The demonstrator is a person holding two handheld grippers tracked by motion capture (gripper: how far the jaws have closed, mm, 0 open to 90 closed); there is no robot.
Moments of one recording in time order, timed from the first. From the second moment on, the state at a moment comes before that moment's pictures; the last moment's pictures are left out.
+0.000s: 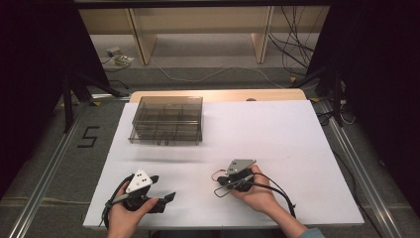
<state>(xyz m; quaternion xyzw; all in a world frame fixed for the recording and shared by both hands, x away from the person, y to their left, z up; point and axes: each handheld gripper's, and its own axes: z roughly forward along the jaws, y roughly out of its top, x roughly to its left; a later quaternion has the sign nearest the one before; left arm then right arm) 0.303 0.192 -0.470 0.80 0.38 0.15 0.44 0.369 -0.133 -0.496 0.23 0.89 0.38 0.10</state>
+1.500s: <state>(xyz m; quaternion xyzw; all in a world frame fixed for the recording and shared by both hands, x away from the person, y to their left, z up) 0.303 0.196 -0.469 0.79 0.39 0.16 0.45 0.370 -0.137 -0.467 0.25 0.86 0.43 0.12</state>
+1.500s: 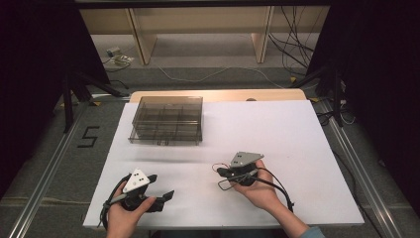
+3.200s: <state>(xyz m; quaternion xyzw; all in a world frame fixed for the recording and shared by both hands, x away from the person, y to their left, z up) 0.302 0.197 -0.469 0.78 0.40 0.17 0.45 0.386 -0.118 -0.431 0.23 0.85 0.46 0.14</state>
